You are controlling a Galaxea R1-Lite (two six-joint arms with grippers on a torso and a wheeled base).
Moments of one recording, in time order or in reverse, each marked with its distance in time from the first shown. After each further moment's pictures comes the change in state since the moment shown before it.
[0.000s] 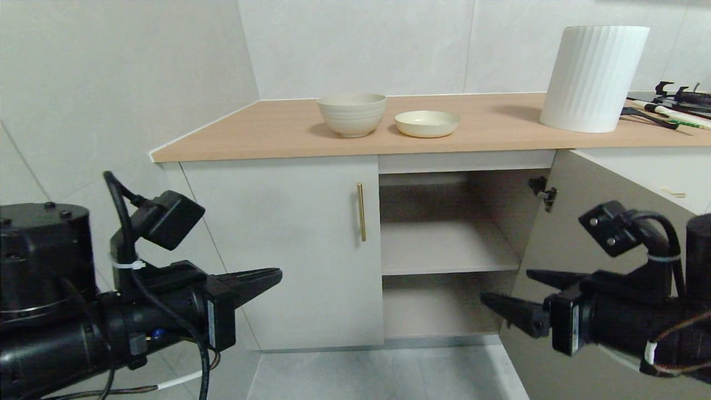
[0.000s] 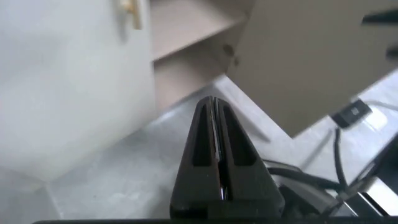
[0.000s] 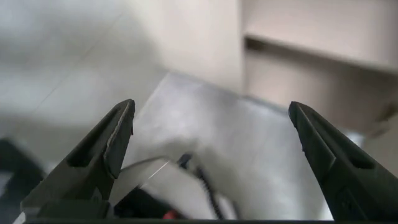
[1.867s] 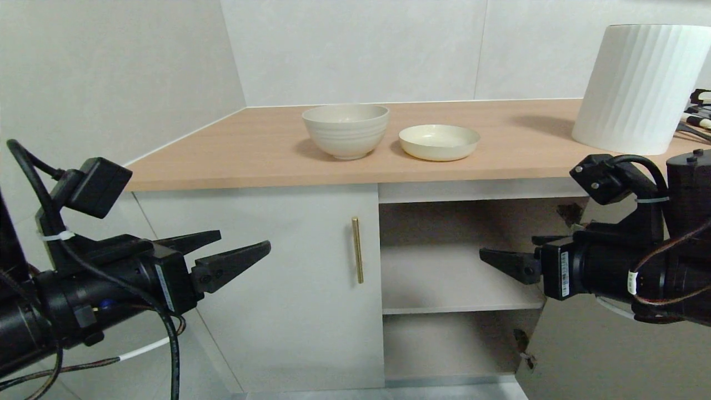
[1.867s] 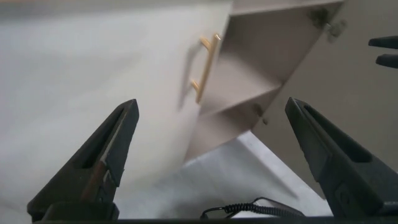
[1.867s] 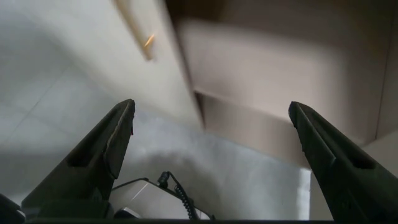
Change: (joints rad) left arm 0.120 -0.066 -0.023 -0.044 -0.006 -0.061; right arm -0.043 0.038 -0.224 0.228 -0.052 -0.018
